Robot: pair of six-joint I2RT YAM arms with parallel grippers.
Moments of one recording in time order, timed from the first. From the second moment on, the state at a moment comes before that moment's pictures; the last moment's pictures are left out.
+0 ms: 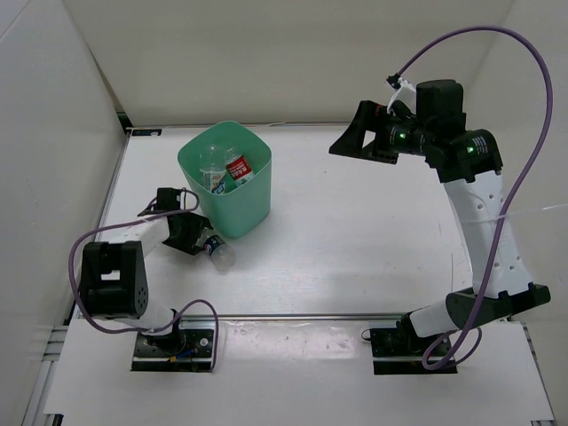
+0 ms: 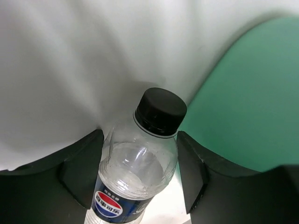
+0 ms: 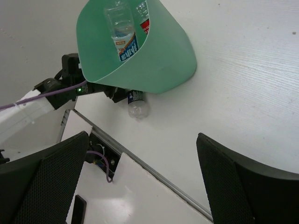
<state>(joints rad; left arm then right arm) 0.01 1.51 0.76 -0.42 0.11 -1.17 0.34 1.43 1.95 -1.05 -0.49 0.43</state>
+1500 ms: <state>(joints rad) -0.40 1.41 1.90 -0.67 -0.76 -0.47 0.34 1.45 2.01 -1.08 -0.33 0.46</state>
